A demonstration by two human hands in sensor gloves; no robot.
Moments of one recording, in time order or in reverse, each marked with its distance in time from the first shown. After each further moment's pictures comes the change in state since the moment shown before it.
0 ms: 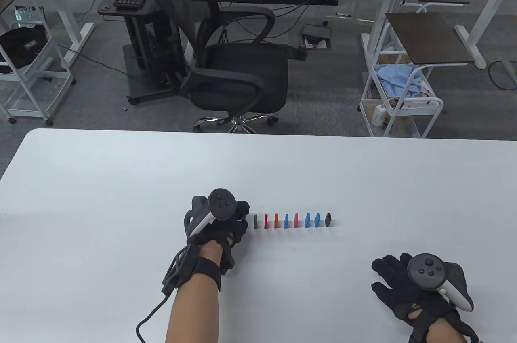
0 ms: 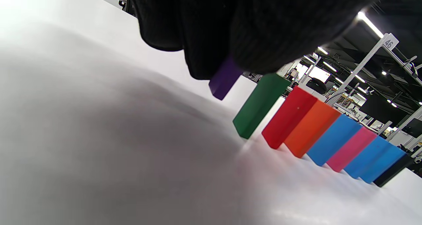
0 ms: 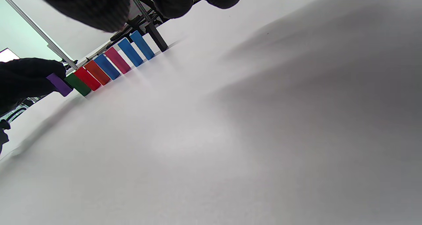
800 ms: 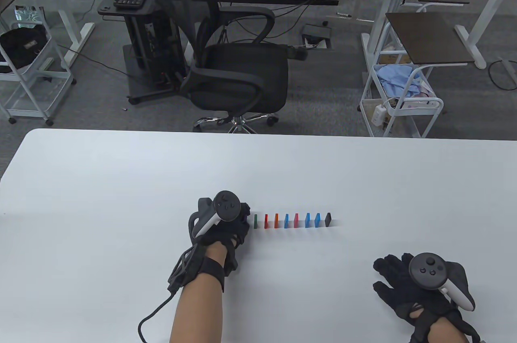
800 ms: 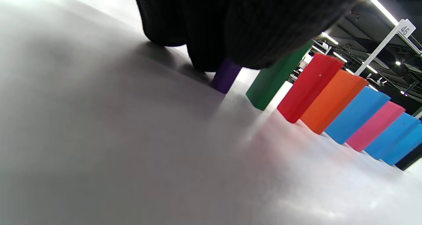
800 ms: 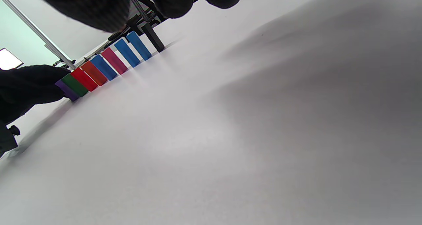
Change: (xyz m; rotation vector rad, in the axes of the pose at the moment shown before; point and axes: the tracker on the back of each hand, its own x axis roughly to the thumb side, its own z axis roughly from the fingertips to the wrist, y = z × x) left_hand -0.001 -0.015 -0.006 -0.032 0.029 -0.019; right_hand -0.001 -0.001 0.000 0.002 0.007 -0.002
